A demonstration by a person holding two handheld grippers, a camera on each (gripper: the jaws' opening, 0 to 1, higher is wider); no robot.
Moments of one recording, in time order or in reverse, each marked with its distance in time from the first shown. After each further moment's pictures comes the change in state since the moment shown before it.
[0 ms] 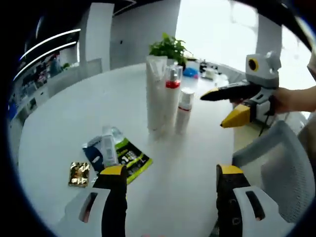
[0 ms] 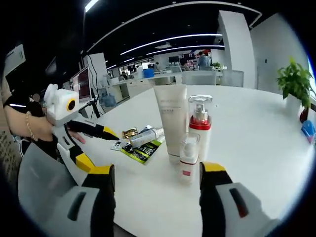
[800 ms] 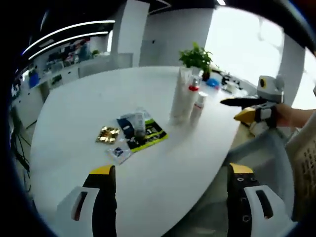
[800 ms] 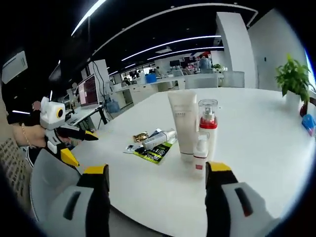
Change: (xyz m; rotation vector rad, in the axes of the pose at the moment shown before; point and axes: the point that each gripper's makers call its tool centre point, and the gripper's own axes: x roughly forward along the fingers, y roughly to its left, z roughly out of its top) left arm -0.094 0.004 -0.037 -0.201 -0.048 0.156; right arm -0.025 0.027 0.004 0.043 -0.044 0.025
